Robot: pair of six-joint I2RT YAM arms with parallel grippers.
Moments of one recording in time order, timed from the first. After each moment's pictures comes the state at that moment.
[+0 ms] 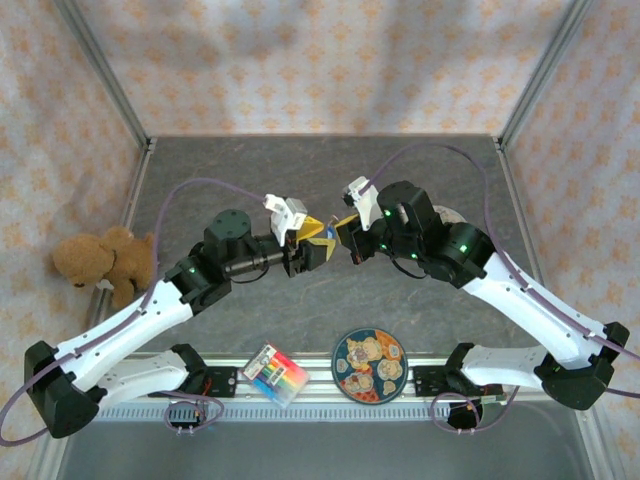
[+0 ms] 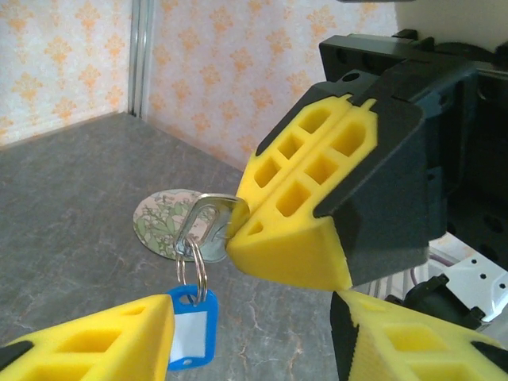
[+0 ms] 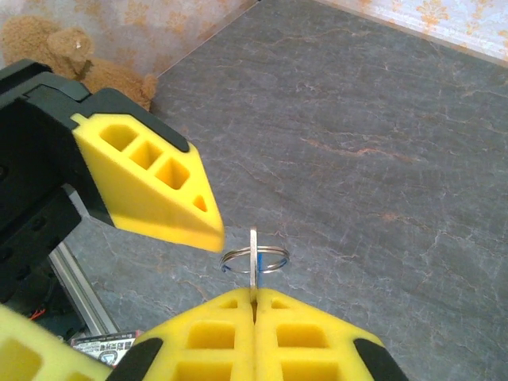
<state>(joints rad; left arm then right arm) -0.72 1.02 0.87 -0.02 0.37 -0.22 0.87 1.15 1.34 -0.75 -0.05 0.18</state>
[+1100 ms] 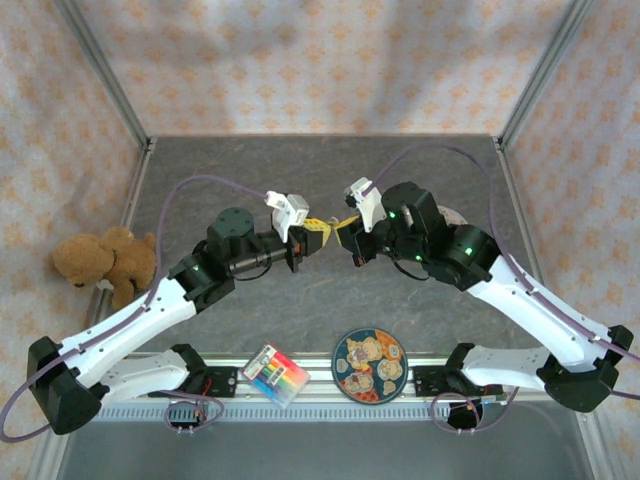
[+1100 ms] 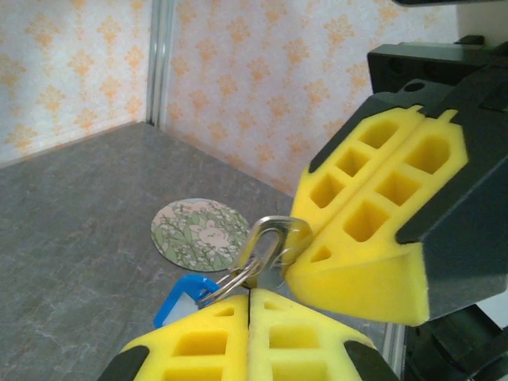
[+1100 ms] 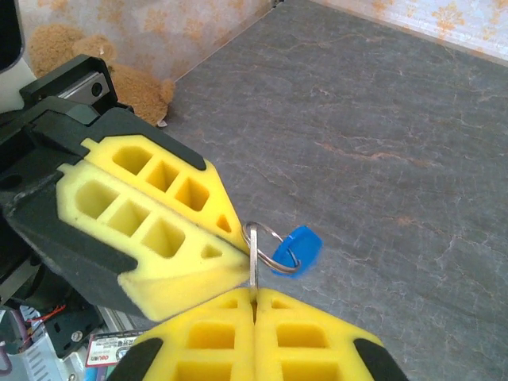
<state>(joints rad) -0.72 1.03 0.87 0.02 0.31 -0.20 0.88 1.13 1.34 -0.75 -0.07 0.19</state>
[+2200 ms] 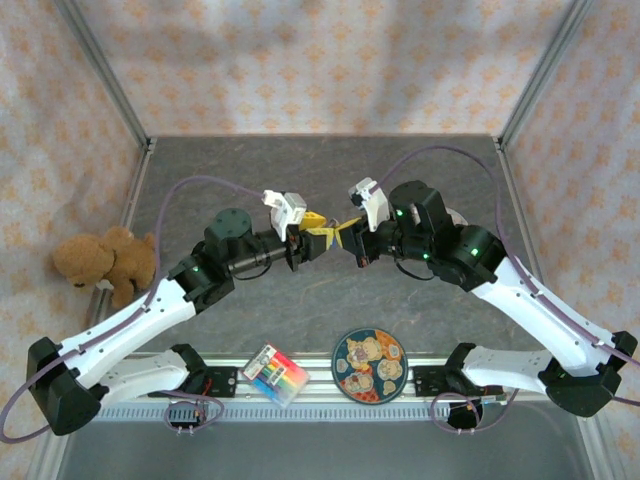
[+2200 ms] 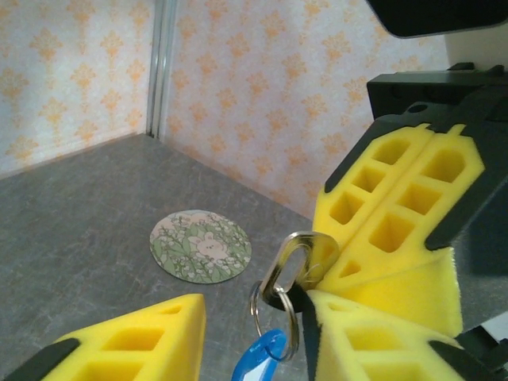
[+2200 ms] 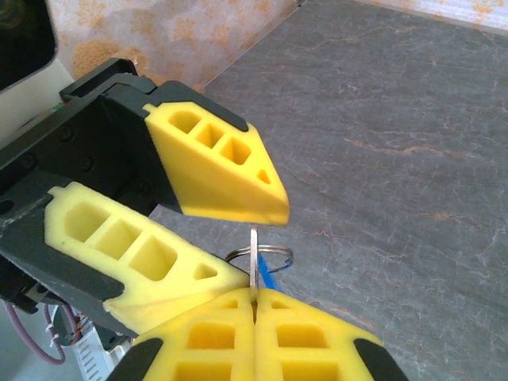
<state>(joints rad) -0.72 1.04 0.88 0.05 0.32 -0.22 0.85 1.11 1.33 -0.74 -0.18 0.25</state>
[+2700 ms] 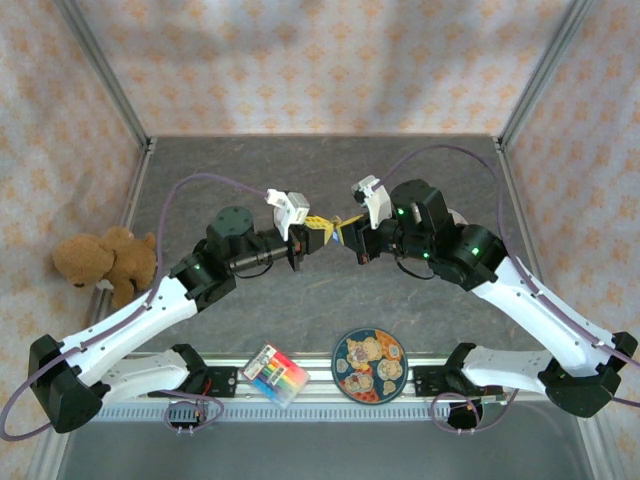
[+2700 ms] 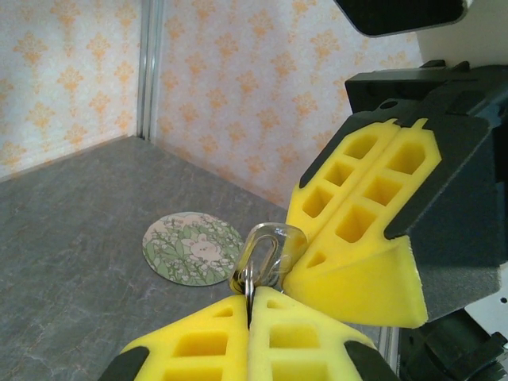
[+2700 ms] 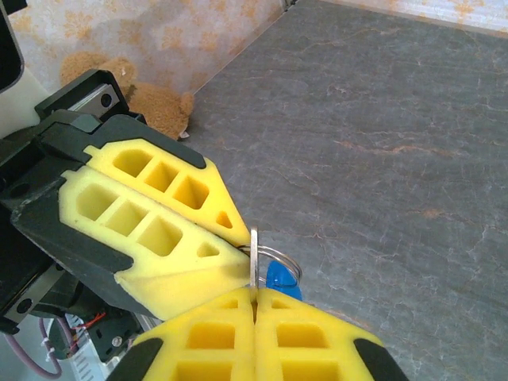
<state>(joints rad) -0.72 1.05 0.89 0.05 0.34 -0.20 0.84 1.11 1.33 -0.74 -0.16 0.28</state>
